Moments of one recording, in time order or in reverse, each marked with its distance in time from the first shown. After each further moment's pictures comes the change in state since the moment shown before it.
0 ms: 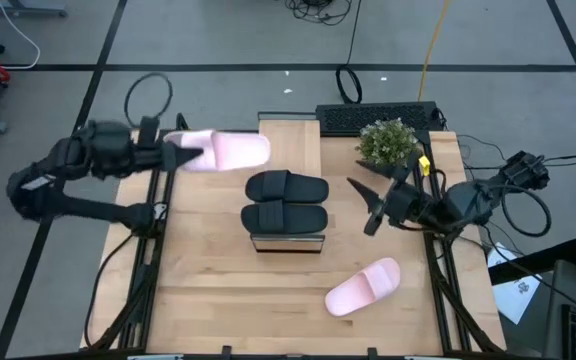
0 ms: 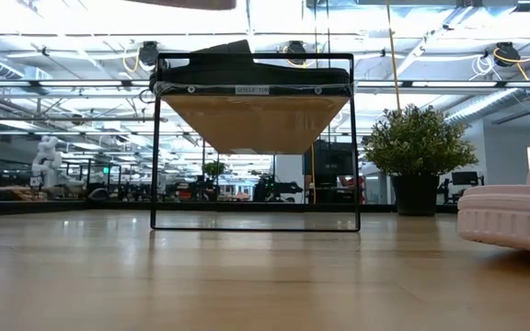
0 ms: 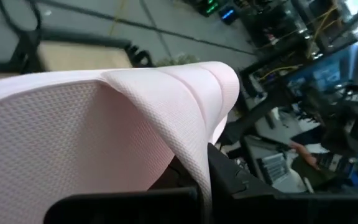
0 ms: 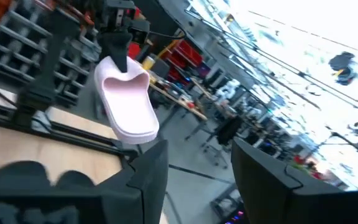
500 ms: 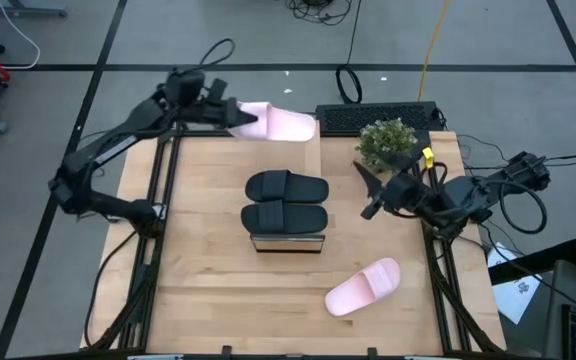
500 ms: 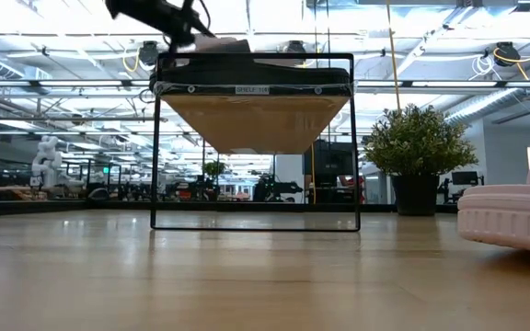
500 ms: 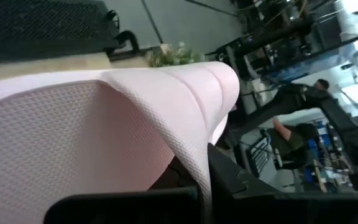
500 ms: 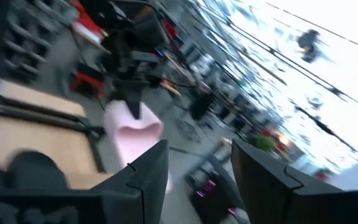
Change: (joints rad) left arm 0.593 0.468 -0.001 0.413 0.779 0.175; right arm -0.044 -0.007 0.000 -0.011 0.143 -0.040
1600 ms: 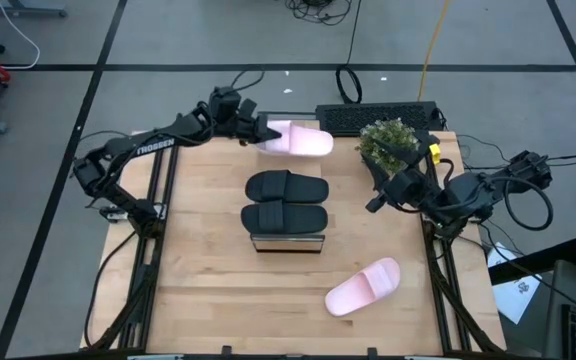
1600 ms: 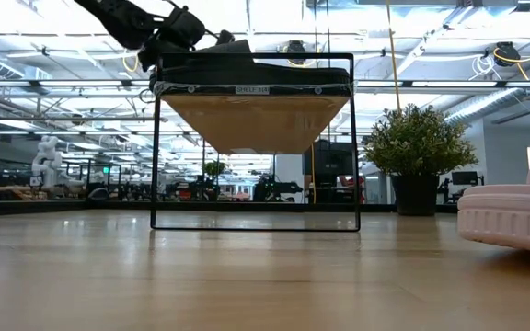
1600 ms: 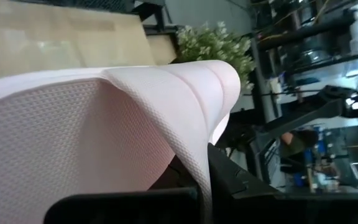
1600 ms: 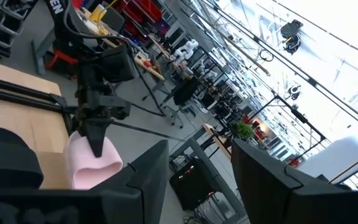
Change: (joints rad) left arm -0.067 0.221 -0.184 0.363 -0.043 -0.118; right arm 0.000 -0.027 0.000 -0.038 0.069 -0.035
